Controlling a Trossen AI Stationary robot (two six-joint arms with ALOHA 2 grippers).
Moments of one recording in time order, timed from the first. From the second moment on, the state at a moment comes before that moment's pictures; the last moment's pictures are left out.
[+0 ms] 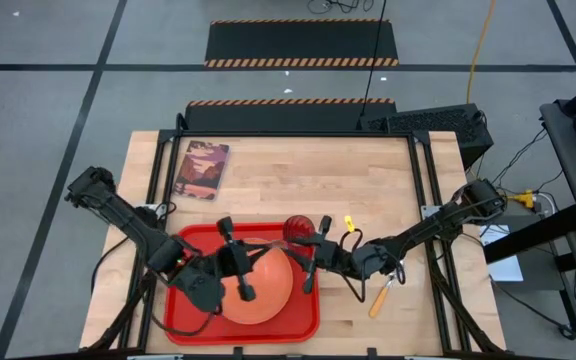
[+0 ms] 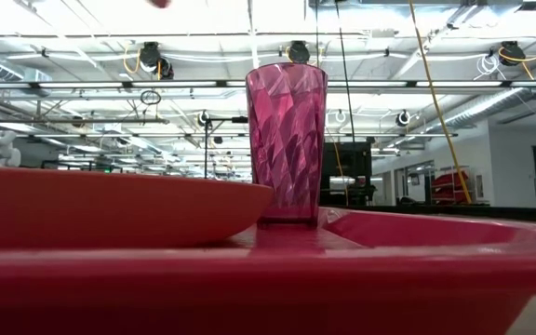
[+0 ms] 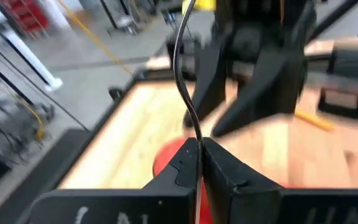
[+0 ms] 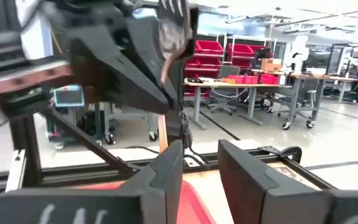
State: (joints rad) left arm -0.65 1.53 1.40 -0.53 -0.97 -0.30; right arm 0.46 1.68 0.96 0.84 0.74 -0.08
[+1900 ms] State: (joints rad) left arm -1.17 1.37 0.61 -0.57 -0.71 -2.31; right arm 0.82 1.43 0.87 0.26 0.73 -0.04
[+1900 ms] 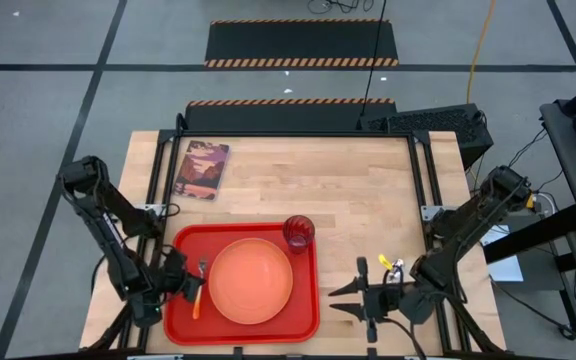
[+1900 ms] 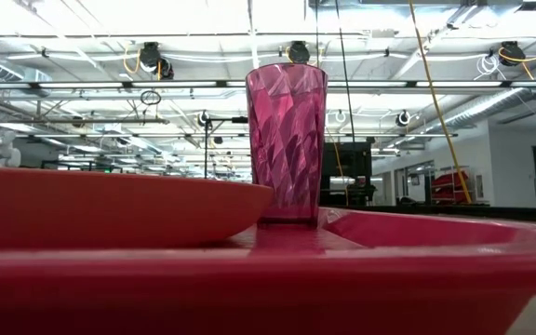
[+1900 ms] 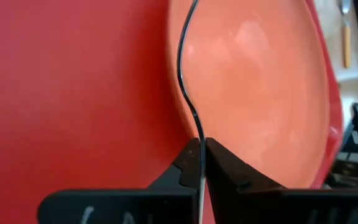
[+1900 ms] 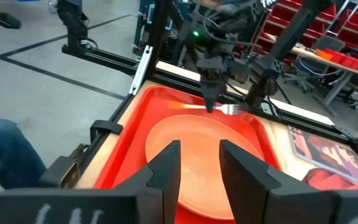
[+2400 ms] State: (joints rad) left arm -1.07 1.37 0.52 -0.41 -0.73 -2.25; right arm 0.87 1.43 0.87 0.26 0.73 -0.05
